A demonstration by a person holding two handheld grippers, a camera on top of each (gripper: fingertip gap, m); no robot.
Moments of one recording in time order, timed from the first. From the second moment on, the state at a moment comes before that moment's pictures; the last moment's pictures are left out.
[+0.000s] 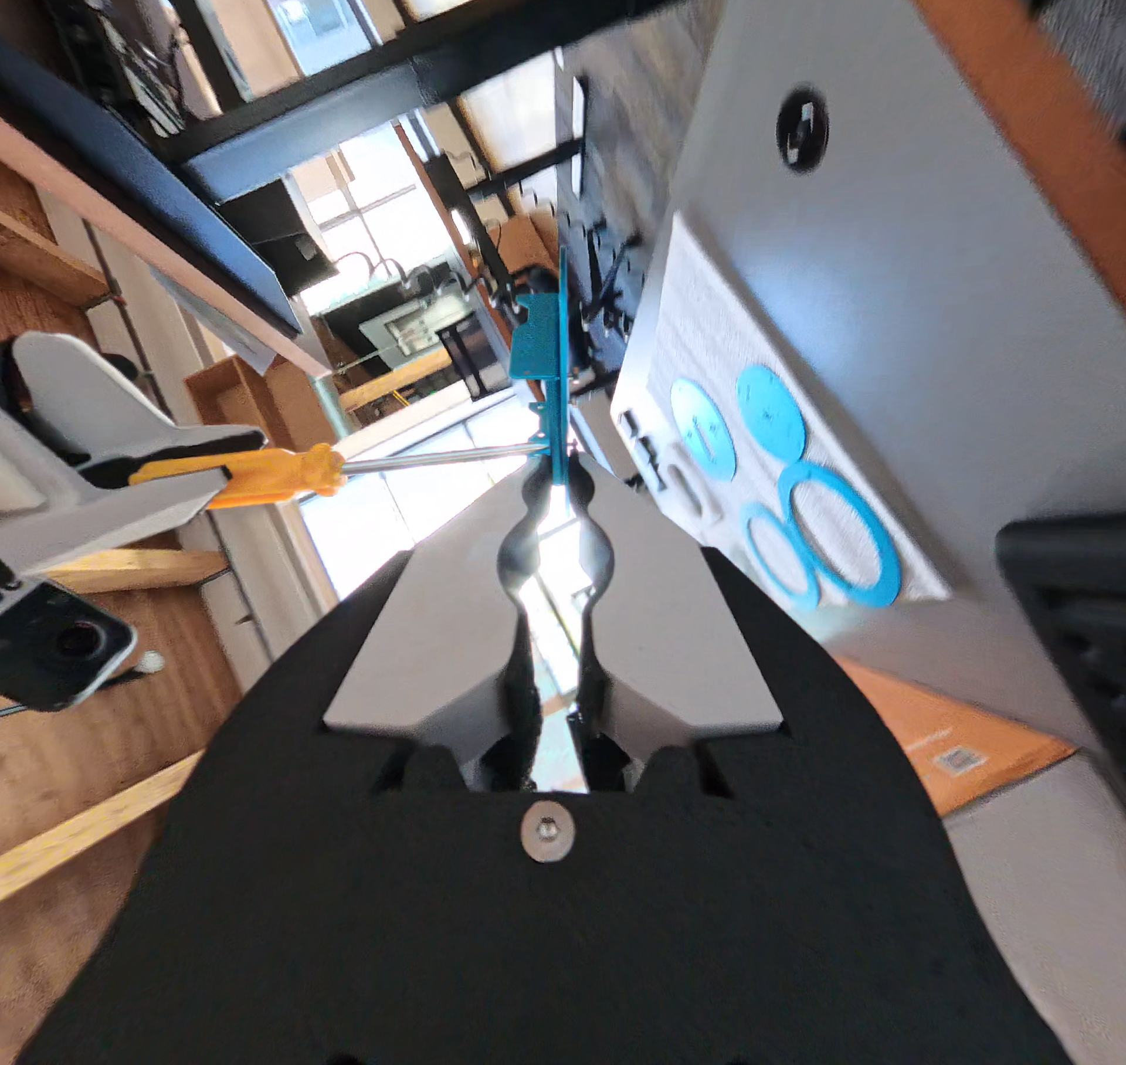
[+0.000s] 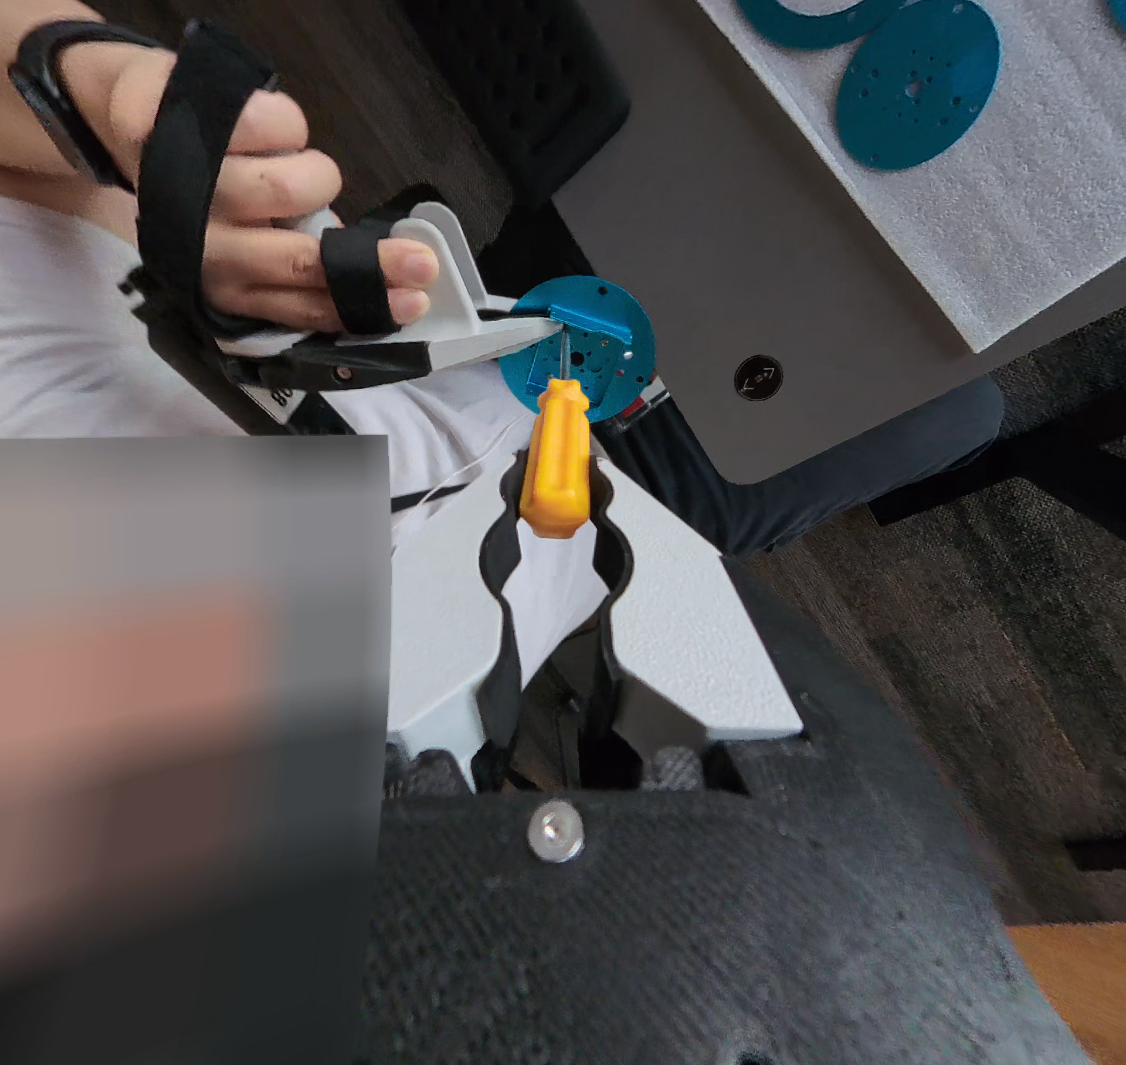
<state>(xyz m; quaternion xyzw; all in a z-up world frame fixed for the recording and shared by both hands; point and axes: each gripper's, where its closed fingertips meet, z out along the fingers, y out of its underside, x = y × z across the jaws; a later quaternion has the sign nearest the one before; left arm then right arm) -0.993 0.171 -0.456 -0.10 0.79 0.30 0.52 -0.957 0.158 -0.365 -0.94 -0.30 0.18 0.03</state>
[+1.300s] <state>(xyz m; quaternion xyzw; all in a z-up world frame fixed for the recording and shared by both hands) -1.019 0.257 -0.405 -0.23 0.63 0.49 0.55 -0.952 0.188 -0.366 -0.88 -0.12 0.42 0.20</state>
